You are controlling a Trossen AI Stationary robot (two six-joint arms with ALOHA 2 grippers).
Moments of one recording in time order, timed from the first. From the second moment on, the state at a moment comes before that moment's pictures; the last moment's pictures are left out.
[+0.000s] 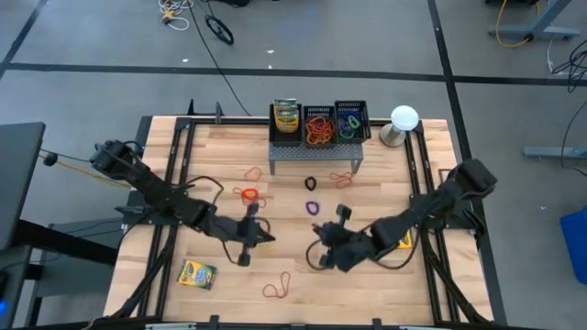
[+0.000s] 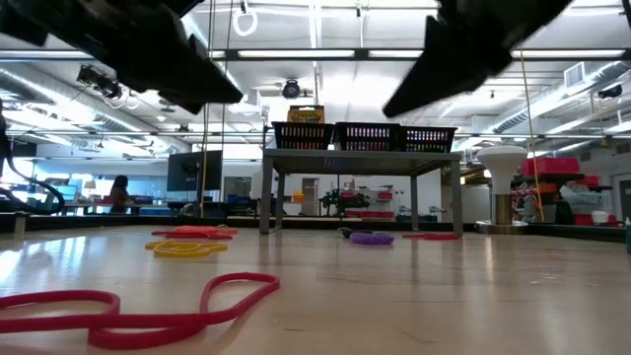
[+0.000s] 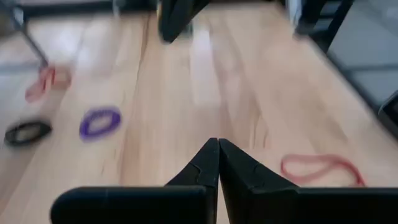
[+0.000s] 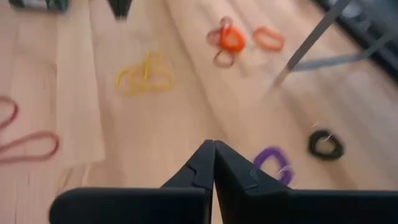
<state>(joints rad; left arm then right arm) -0.49 1.44 0.58 0.40 -0.40 -0.14 0.53 1.68 1.04 -0.26 0.72 0.51</state>
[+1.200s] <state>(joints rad) -1.02 1.62 0.89 -0.78 -0.18 -1.02 0.64 1.83 1.04 0.05 0.76 0.49</state>
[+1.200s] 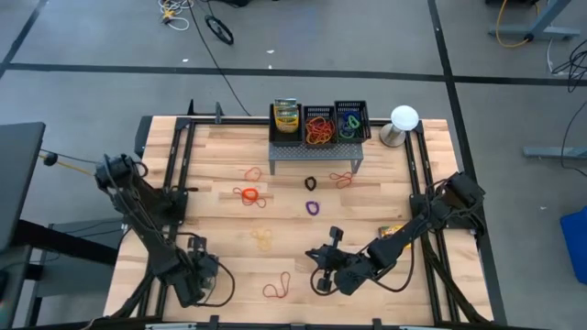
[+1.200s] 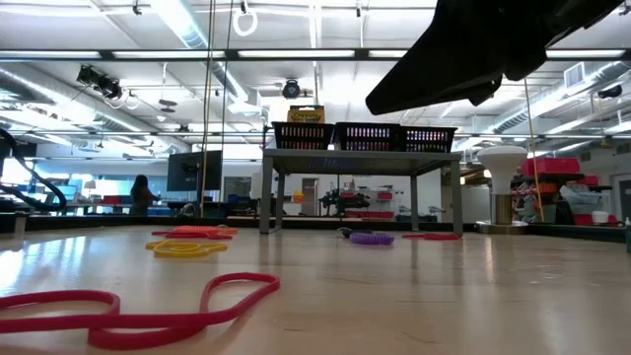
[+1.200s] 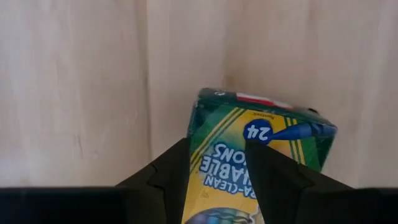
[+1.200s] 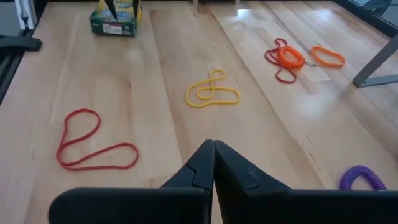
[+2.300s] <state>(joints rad) -0.87 1.61 0.83 -0.69 -0.16 -0.77 0.66 1.83 1.04 0.05 0.78 0.43</state>
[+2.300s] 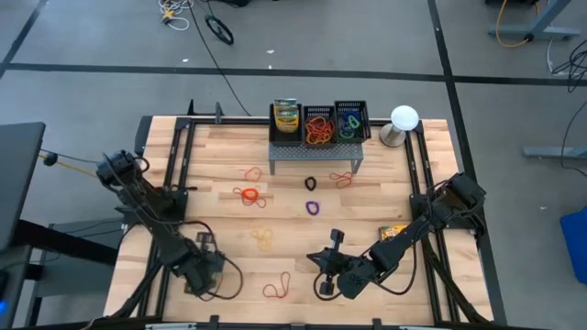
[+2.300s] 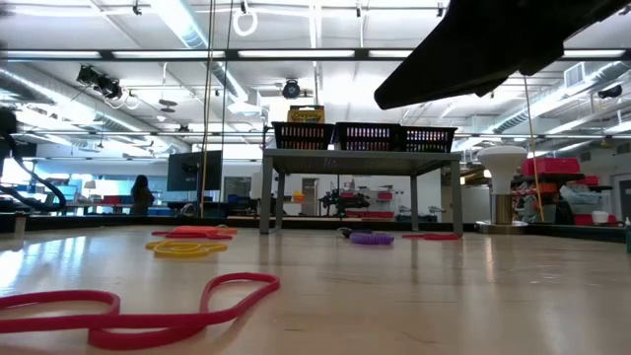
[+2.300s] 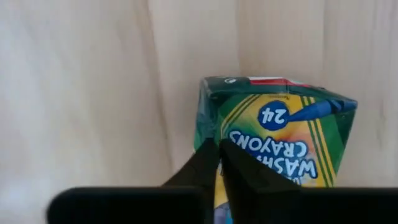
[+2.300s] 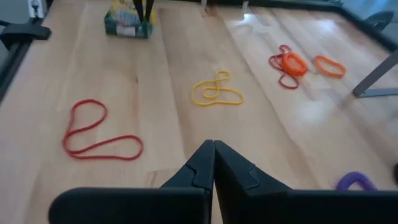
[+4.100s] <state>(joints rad) -0.41 1.61 0.82 -0.31 -0.25 -0.83 0.57 1.83 1.04 0.01 0.79 0.29</state>
